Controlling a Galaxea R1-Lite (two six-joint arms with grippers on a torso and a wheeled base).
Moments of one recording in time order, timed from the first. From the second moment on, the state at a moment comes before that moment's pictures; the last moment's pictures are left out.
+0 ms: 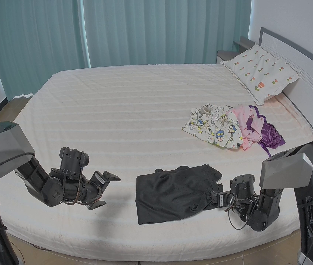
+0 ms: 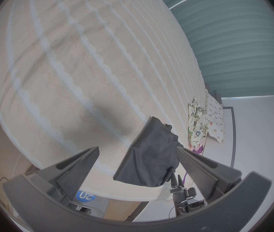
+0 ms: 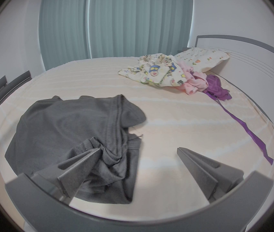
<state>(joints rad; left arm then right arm) -0.28 2.09 -0.71 -0.58 -0.23 -1.17 0.41 2.50 -0.58 -1.35 -0.37 0.13</state>
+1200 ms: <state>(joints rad) -0.28 2.09 -0.71 -0.58 -0.23 -1.17 0.40 2.49 -0.67 -1.24 -0.29 0.24</state>
